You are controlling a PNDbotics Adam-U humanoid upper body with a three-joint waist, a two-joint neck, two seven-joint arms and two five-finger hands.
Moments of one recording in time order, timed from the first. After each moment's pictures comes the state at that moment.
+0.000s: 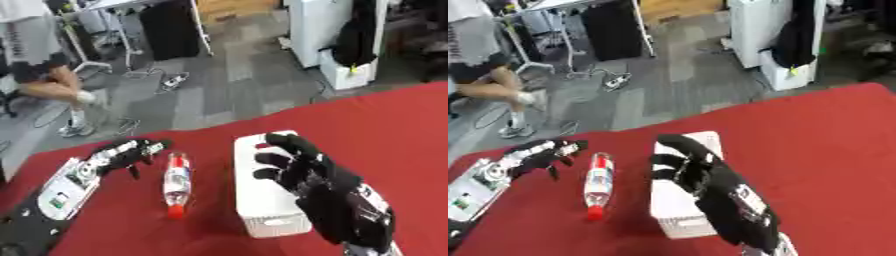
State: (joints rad) left arm -0.88 0.45 -0.33 -0.89 -0.18 0.13 -0.31; right arm -0.30 -0.08 0.24 -1.86 -0.38 -0.24 0.64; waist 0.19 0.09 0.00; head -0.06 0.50
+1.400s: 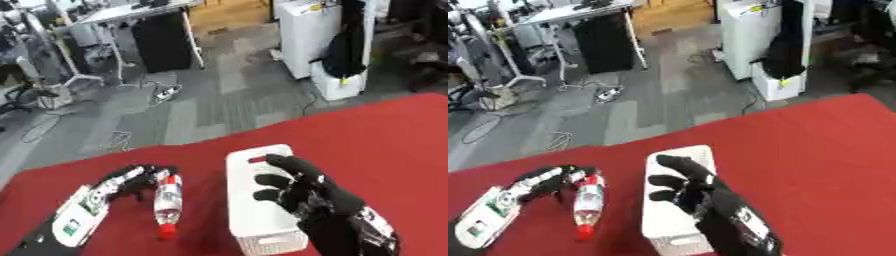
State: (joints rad) left arm -0.88 0.40 -0.28 -0.80 -0.28 0.07 -0.27; right arm -0.30 -0.08 0.25 -1.87 -0.38 -0.24 0.64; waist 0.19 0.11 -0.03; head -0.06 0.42
